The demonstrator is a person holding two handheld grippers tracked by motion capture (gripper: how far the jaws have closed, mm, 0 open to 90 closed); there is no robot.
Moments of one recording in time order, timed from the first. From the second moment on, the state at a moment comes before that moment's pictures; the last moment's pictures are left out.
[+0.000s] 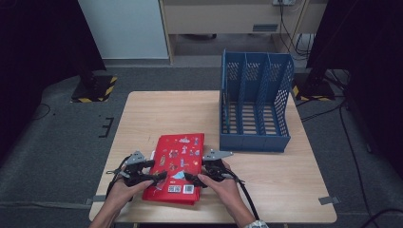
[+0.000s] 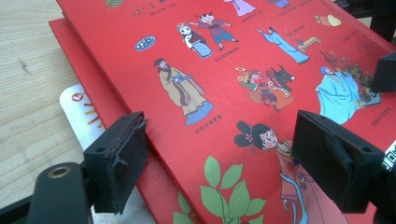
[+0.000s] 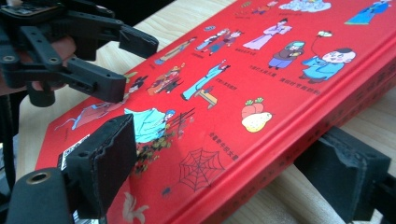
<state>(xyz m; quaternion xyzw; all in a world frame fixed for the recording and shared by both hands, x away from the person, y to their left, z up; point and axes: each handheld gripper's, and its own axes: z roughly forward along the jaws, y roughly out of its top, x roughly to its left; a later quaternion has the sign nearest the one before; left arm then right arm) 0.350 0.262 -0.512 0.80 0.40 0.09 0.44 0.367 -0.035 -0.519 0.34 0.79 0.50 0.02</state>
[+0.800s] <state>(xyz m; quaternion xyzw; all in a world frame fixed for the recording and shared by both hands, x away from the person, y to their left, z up) 0.350 0.267 -0.510 0.79 0.40 0.08 0.46 0.374 -0.025 -0.503 0.37 0.78 0.51 0.00</state>
